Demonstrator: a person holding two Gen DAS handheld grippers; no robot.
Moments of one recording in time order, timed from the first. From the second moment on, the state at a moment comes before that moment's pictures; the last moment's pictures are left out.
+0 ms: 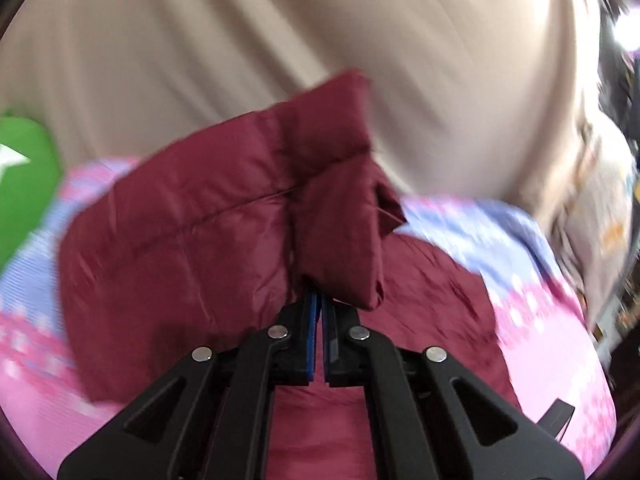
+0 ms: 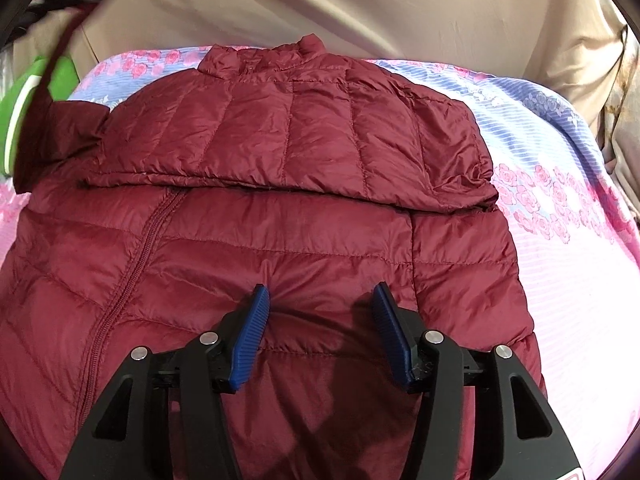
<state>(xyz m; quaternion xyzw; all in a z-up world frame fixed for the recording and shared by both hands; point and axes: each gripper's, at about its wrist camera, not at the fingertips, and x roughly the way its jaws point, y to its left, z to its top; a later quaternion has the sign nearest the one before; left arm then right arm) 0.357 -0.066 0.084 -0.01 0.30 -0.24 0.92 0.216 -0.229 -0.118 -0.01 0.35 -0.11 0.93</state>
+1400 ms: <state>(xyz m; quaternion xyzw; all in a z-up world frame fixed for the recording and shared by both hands) 0.390 0.114 -0.037 -0.26 0.40 -0.07 0.88 0.322 -0.221 0.017 0.05 0.24 0.00 0.97</state>
